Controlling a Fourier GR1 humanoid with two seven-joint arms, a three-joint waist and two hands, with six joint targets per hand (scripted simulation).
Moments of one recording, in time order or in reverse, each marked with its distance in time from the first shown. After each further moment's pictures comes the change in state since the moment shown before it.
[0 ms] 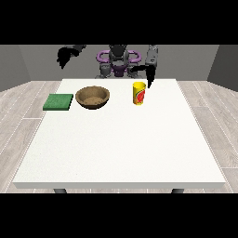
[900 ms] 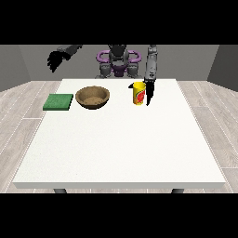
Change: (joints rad) left arm -0.205 0.018 0.139 0.592 0.024 -0.041 -0.346; right arm -0.032 -0.084 -0.096 0.166 -0.067 0.104 -0.084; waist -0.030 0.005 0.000
